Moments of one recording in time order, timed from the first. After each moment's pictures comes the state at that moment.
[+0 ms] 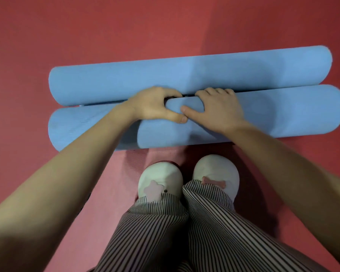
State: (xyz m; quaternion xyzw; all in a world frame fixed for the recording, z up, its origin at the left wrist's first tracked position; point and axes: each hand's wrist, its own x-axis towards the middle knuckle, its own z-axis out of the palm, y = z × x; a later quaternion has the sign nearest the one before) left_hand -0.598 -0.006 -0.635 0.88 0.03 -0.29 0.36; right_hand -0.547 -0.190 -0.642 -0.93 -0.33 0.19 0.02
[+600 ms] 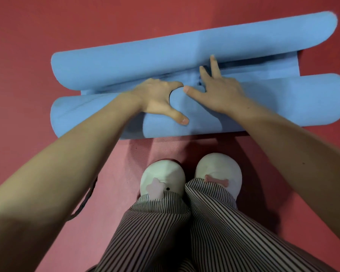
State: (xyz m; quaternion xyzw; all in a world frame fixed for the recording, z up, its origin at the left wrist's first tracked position) left_hand -0.583 -0.005 -0.628 0.93 -0.01 -0.32 0.20; right_hand -0.518 -0.171 -0.634 -0.92 -0.27 0.28 0.01
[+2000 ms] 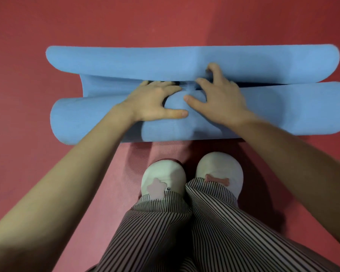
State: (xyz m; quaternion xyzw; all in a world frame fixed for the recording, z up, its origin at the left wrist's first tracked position) left_hand -0.602 -0.002 -0.633 0.95 -0.03 -0.25 0.20; right_hand -0.540 -0.186 -0.639 -0.93 -0.31 0.18 0.10
